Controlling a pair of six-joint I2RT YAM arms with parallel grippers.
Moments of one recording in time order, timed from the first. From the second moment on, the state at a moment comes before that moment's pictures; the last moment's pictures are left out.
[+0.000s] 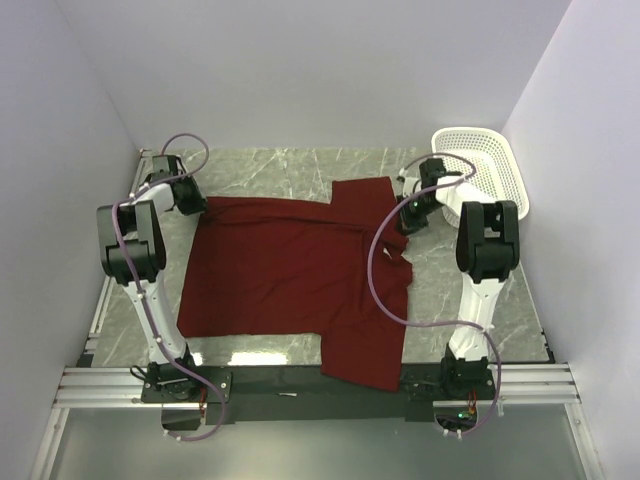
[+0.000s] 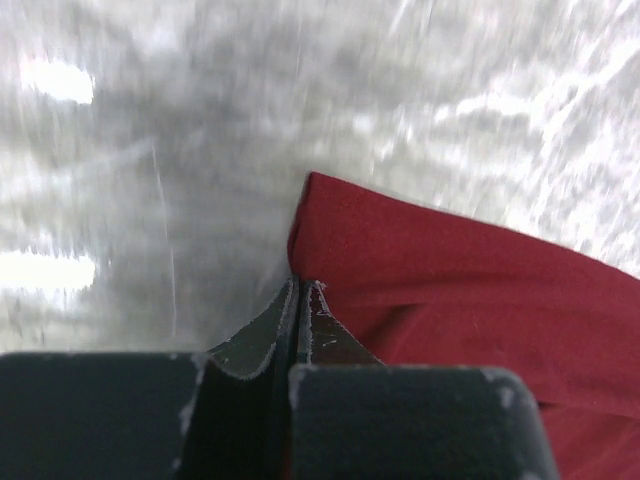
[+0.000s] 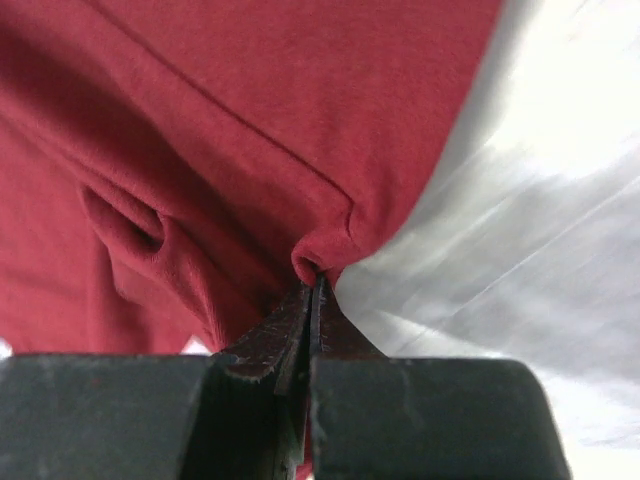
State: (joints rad) left arm 0.16 2.12 1.49 -0.25 0.23 -0.35; right arm 0.04 2.13 1.57 -0.76 -0.43 -0.10
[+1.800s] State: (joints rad) left arm 0.16 2.08 1.43 -0.27 0.26 -0.36; right arm 0.07 2.62 2.44 -0.87 -0.25 0.01
